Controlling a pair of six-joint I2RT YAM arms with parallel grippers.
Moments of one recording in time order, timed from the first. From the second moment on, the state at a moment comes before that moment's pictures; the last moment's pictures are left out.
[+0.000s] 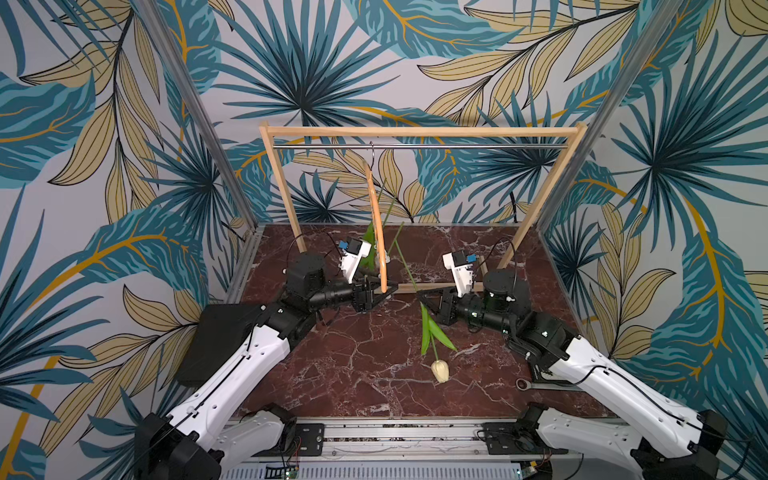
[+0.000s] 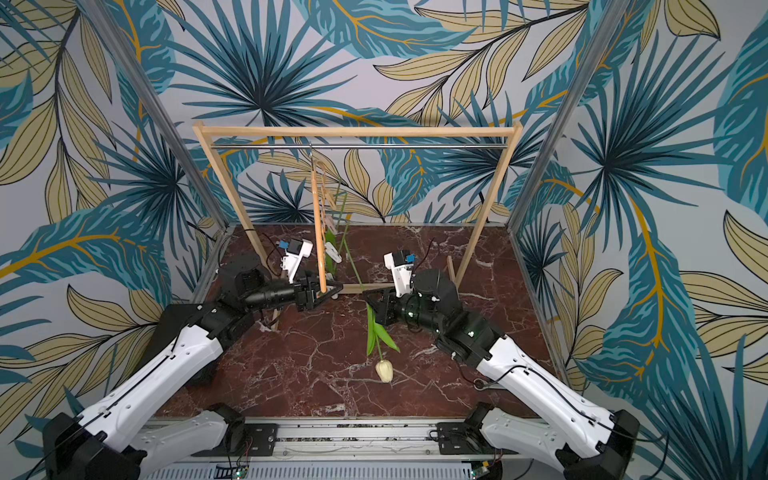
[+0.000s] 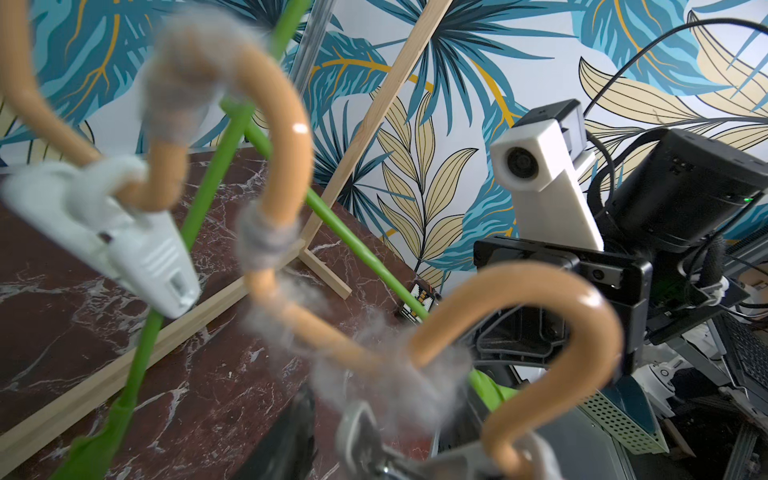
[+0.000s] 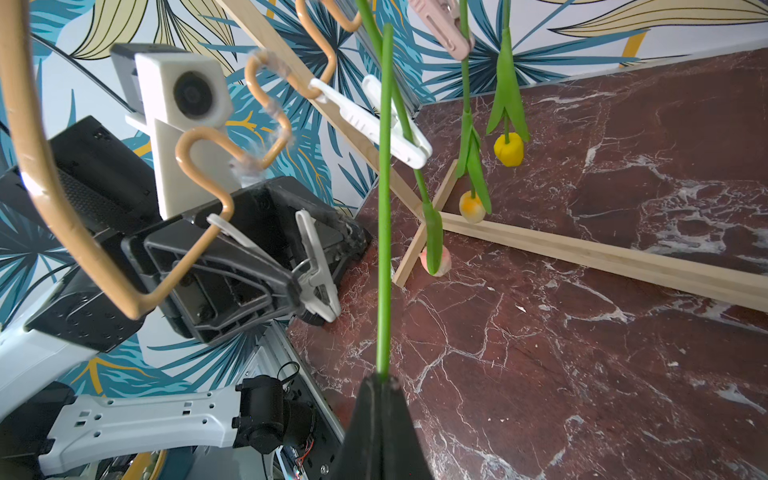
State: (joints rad) left arm -0.45 1.10 0.95 -0.04 0.77 -0.44; right arm 0.75 1.03 1.04 -0.33 -0.19 0.61
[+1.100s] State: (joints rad) left arm -0.45 1.07 0.95 -0.04 0.74 -0.46; right arm 0.76 1.02 1.04 -0.34 -0.18 0.61
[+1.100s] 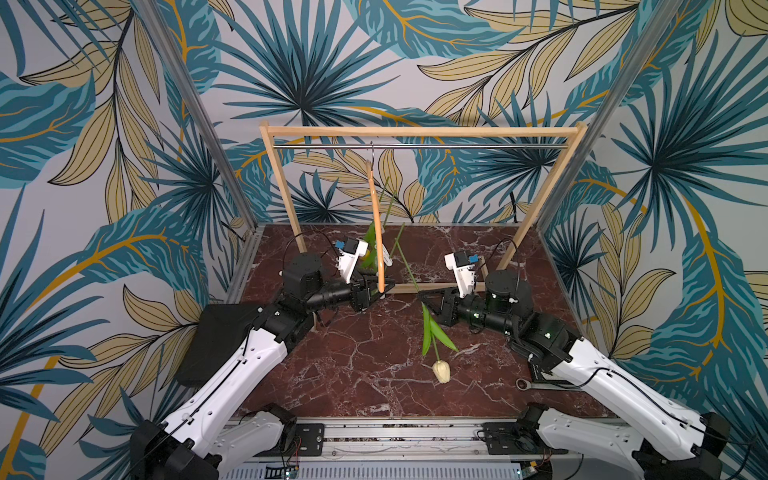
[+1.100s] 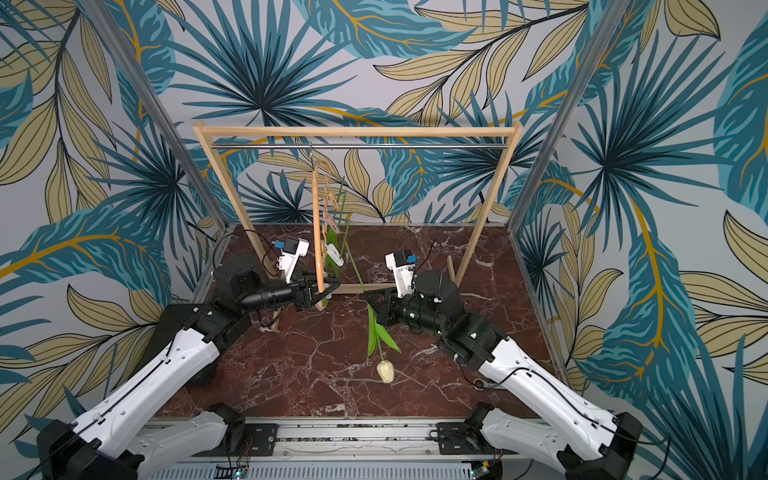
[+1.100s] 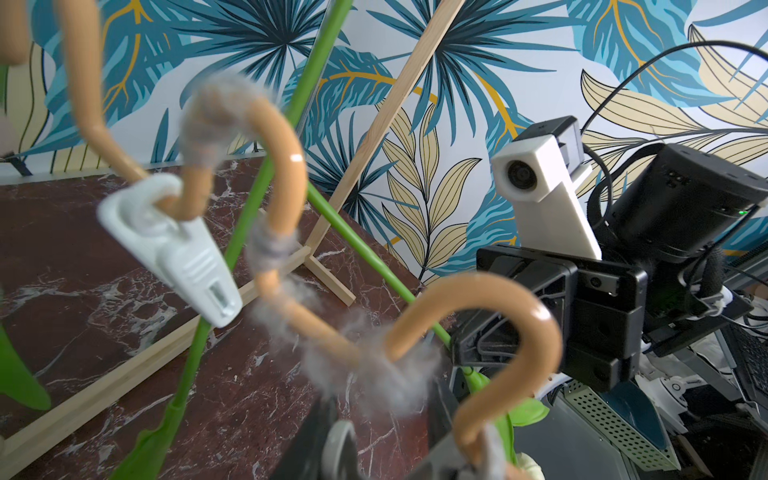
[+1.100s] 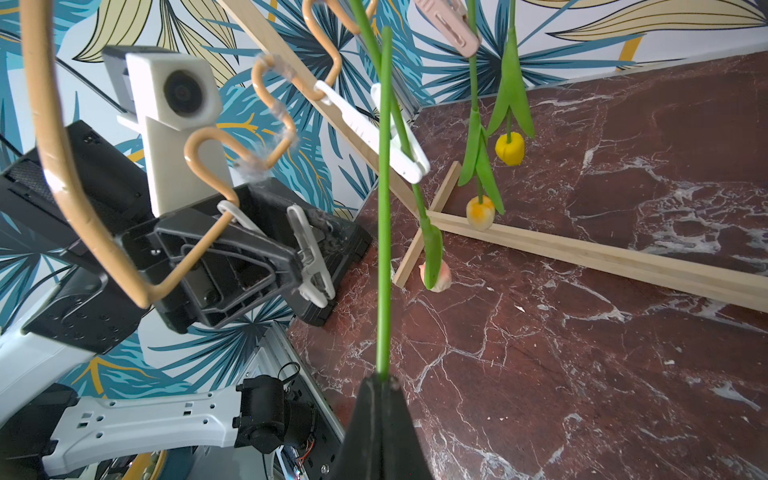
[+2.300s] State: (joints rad) left arm -0.55 1.11 0.85 0.19 0.46 -0.72; right arm 0.79 0.77 0.89 -0.34 0.09 0.66
